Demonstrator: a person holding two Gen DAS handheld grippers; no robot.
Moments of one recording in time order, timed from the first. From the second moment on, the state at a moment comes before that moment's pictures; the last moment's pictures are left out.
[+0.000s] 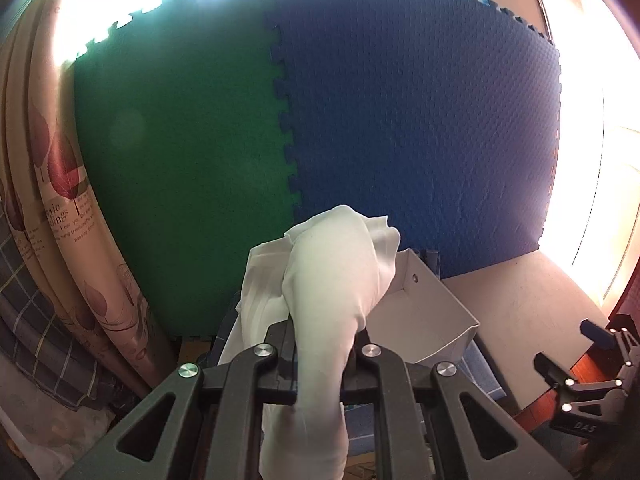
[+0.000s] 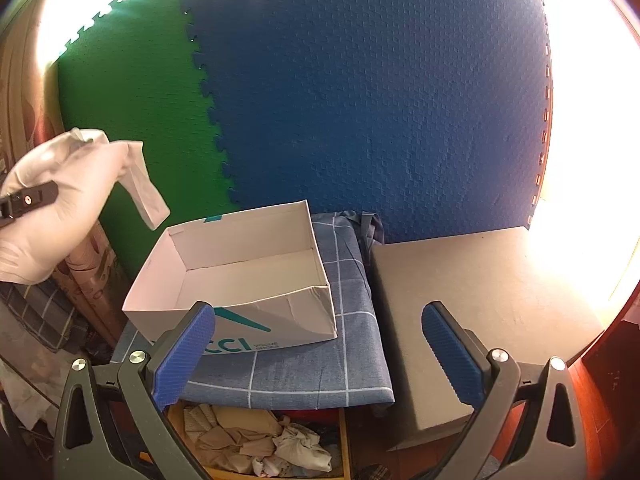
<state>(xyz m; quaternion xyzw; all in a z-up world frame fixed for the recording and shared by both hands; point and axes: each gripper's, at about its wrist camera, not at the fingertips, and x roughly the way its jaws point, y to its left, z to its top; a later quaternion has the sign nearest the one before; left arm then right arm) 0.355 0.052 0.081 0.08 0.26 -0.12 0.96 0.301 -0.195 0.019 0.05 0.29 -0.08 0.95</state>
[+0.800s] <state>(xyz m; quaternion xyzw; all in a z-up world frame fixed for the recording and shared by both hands) 0.459 0.064 -0.031 0.07 0.34 -0.14 0.93 0.328 -0.167 -0.013 0.00 0.33 -0.11 0.94</state>
